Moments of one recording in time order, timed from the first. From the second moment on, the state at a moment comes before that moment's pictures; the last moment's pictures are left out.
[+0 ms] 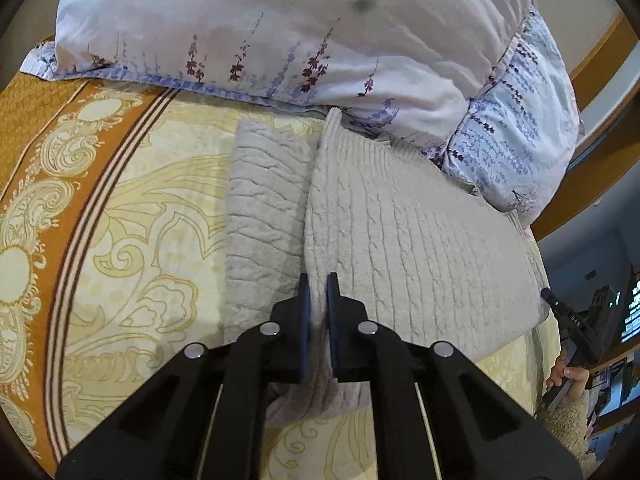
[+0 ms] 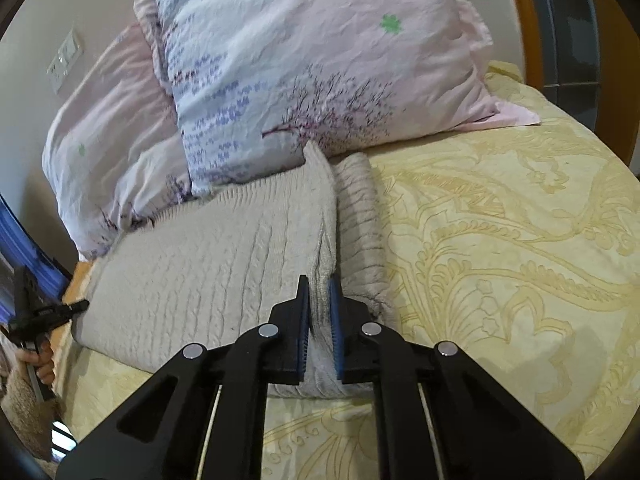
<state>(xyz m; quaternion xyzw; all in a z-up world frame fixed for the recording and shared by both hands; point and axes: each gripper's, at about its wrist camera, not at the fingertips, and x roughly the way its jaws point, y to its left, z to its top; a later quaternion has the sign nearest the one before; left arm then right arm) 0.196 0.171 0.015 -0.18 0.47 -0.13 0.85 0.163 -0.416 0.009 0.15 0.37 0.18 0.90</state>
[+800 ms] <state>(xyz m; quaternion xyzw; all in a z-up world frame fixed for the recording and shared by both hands) 0.174 0.174 0.038 -0.14 0.44 -0.12 0.88 0.155 -0.398 0.026 0.11 0.36 0.11 0.92</state>
